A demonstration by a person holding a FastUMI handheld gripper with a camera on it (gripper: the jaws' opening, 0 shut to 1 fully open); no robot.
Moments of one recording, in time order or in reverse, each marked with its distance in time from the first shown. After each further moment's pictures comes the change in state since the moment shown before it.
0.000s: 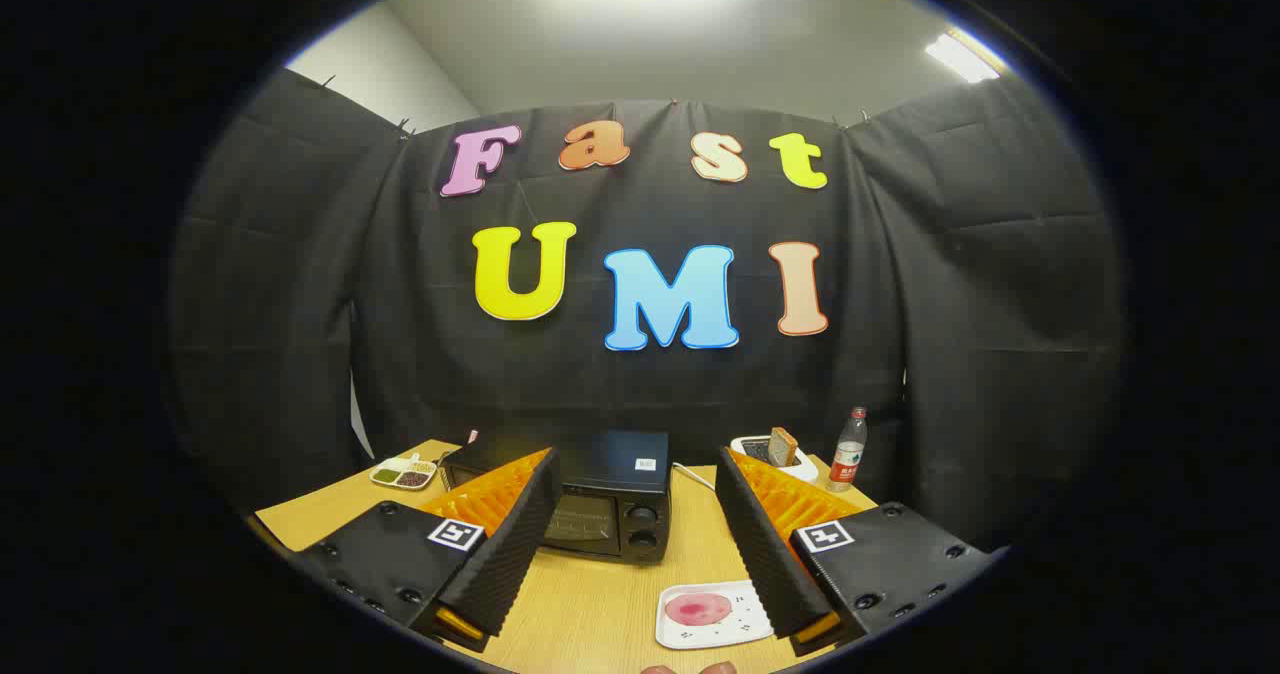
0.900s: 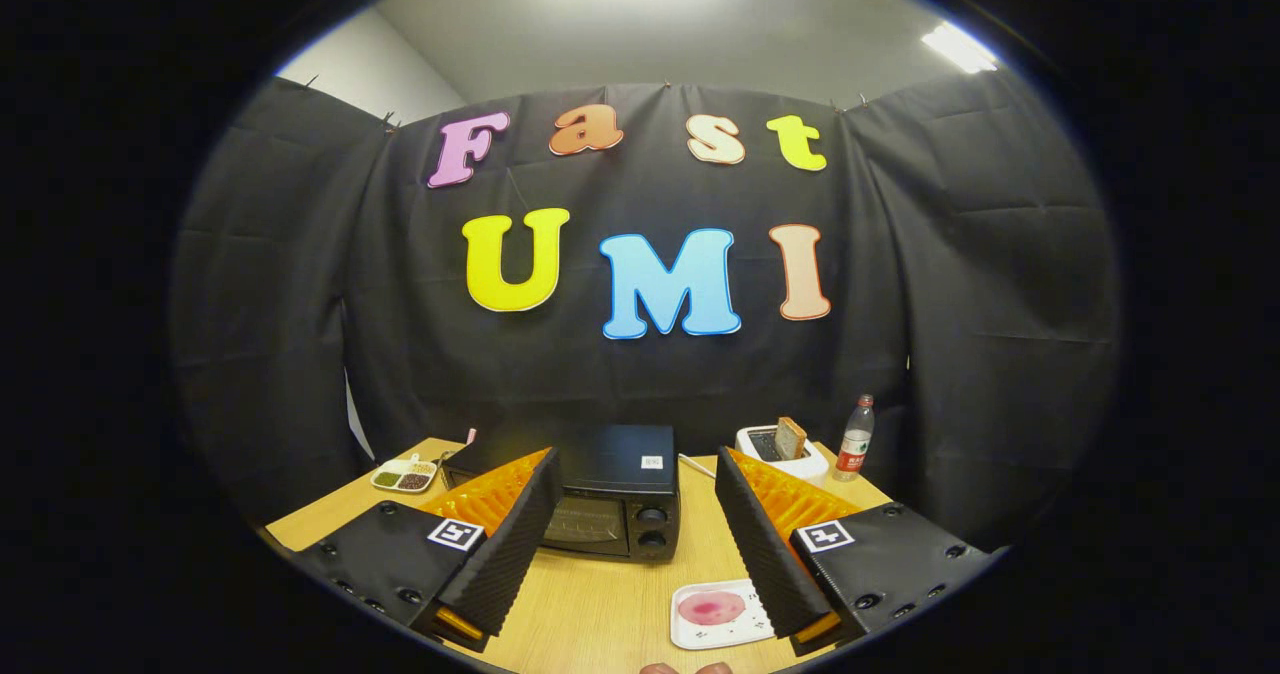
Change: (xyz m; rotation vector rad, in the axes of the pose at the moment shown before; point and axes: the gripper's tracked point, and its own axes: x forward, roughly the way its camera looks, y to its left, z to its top) arm 0.024 0.010 0.004 0.029 0.050 -0.003
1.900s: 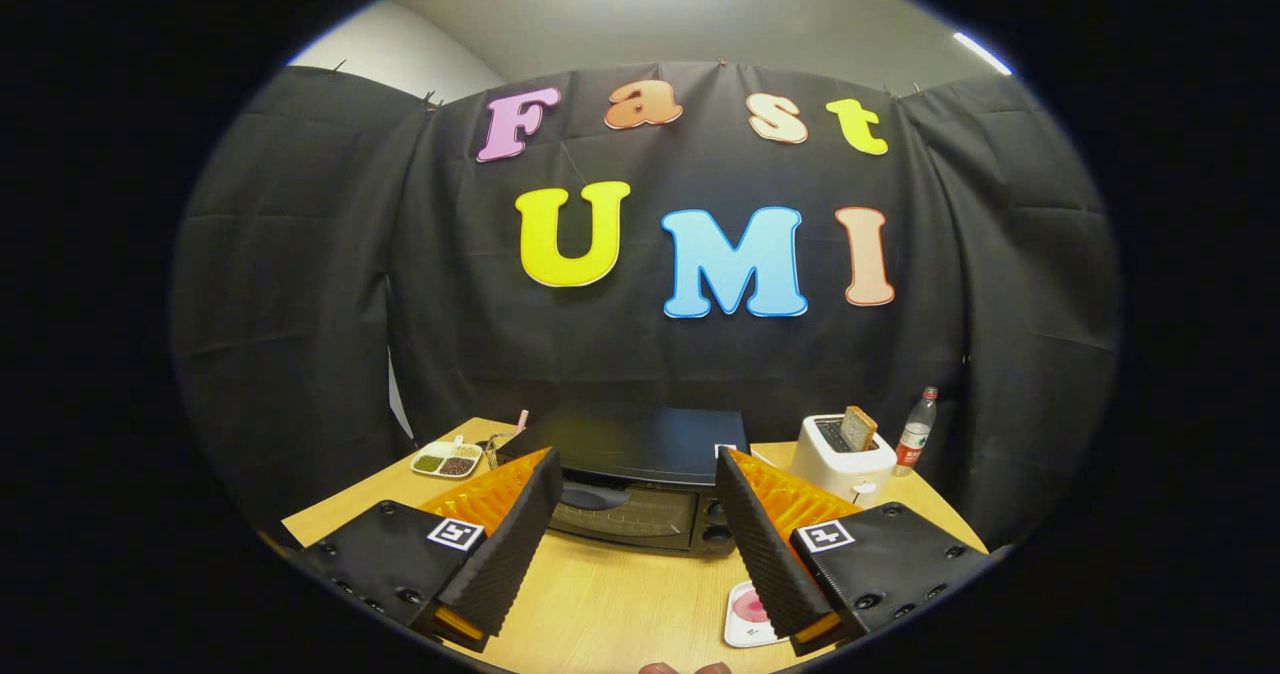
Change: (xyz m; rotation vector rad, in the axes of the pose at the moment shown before) arm 0.026 0.076 -0.011 -0.029 0.069 0.132
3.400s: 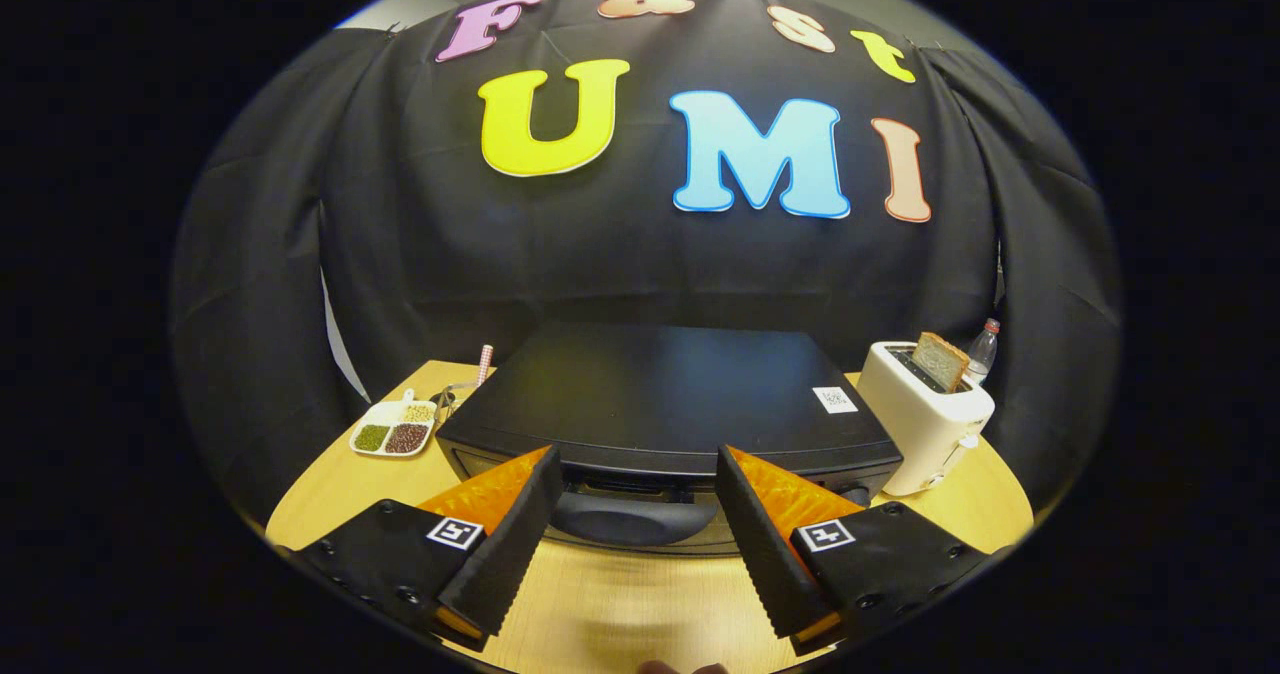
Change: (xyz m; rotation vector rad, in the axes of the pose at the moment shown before) arm 0.179 0.044 -0.107 0.027 0.286 -0.122
